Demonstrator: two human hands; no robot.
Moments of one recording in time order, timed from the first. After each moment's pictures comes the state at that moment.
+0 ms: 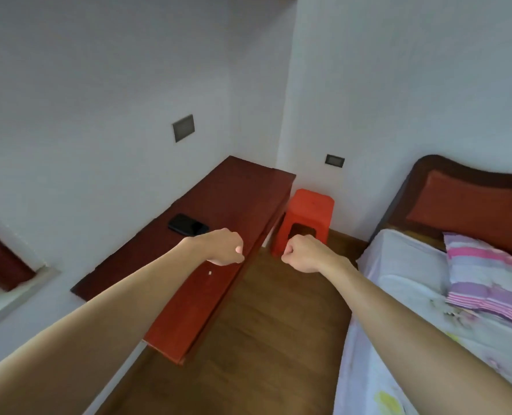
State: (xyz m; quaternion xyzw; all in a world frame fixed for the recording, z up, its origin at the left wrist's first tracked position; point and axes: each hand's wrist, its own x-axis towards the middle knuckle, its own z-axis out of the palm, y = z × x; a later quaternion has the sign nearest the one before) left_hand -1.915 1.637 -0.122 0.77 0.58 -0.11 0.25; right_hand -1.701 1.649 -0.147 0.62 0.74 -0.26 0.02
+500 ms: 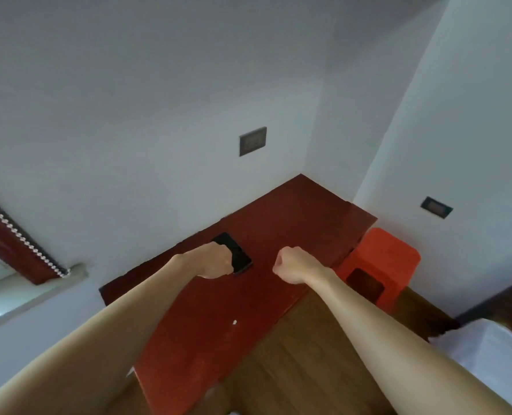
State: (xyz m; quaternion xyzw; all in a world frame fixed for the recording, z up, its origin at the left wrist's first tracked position) left_hand -2.017 1.768 -0.167 0.60 0.73 -0.06 0.32; right_hand -1.828 1.856 -0.188 0.47 0.84 -0.27 0.10
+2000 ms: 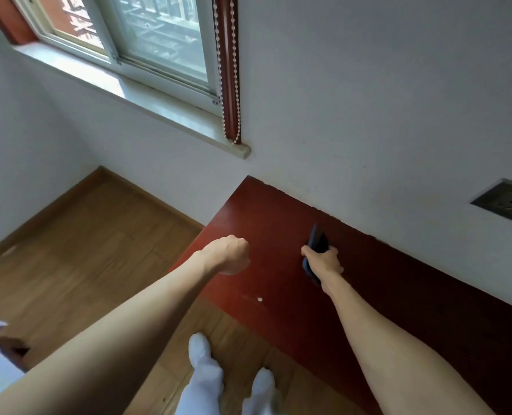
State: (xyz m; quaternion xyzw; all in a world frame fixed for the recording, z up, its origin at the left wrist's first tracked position) left_hand -1.965 1.719 -0.253 0.08 0.95 0.12 0.28; right_hand -2.001 1.948 -0.360 0.34 0.80 -0.46 0.18
